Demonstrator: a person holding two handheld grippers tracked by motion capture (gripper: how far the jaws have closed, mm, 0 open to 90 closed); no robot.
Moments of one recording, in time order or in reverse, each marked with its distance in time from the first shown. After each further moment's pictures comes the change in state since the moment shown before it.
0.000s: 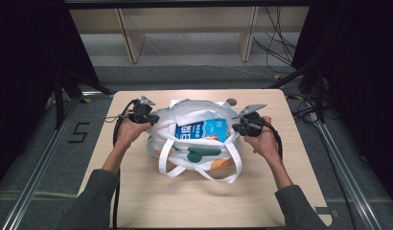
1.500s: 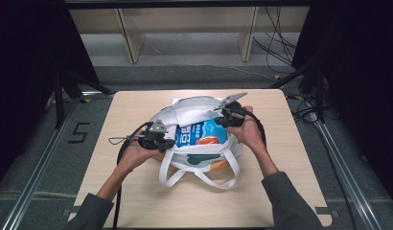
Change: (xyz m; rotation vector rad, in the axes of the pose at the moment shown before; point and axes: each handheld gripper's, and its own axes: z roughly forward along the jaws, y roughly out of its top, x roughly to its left) left arm -0.083 -0.026 -0.027 -0.017 -0.217 0.218; right arm 0.025 0.063 0.015 -0.007 0.111 -0.070
